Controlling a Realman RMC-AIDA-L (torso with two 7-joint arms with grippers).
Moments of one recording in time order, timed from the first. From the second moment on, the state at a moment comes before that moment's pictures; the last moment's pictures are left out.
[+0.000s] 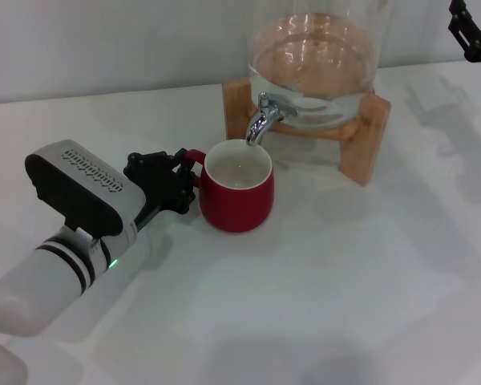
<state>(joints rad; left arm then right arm) -0.75 -2.09 2.84 0.35 2.06 -0.67 -3.01 0.54 2.02 -0.82 -0.19 2.56 1.17 -2.83</state>
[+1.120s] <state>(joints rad) -0.76 -2.09 2.77 0.37 2.05 -0.60 -3.01 0.54 2.02 -0.84 -0.19 2.56 1.17 -2.83</state>
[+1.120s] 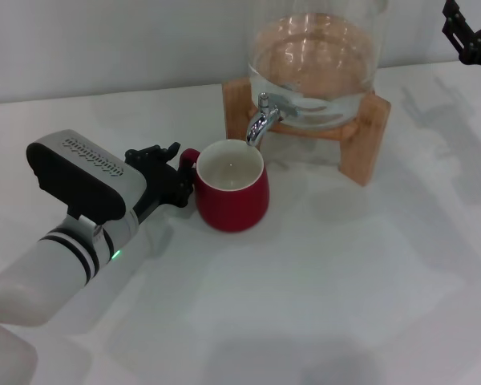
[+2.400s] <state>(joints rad) -0.73 -2.09 2.77 0.42 2.06 -0.58 -2.98 0.53 2.02 -0.86 -0.18 2.56 1.17 -2.83</state>
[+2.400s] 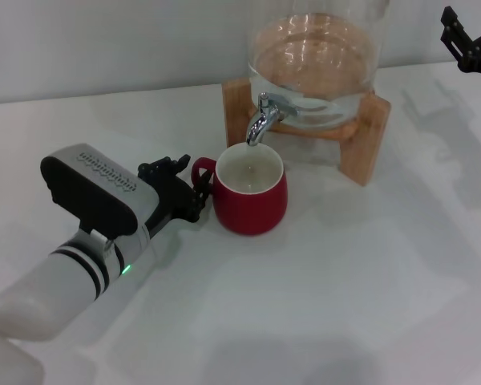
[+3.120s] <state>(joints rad) -0.60 -2.08 2.67 0.53 2.06 -0.63 -2.77 0.54 2.02 -0.86 -0.19 2.56 1.15 -2.83</state>
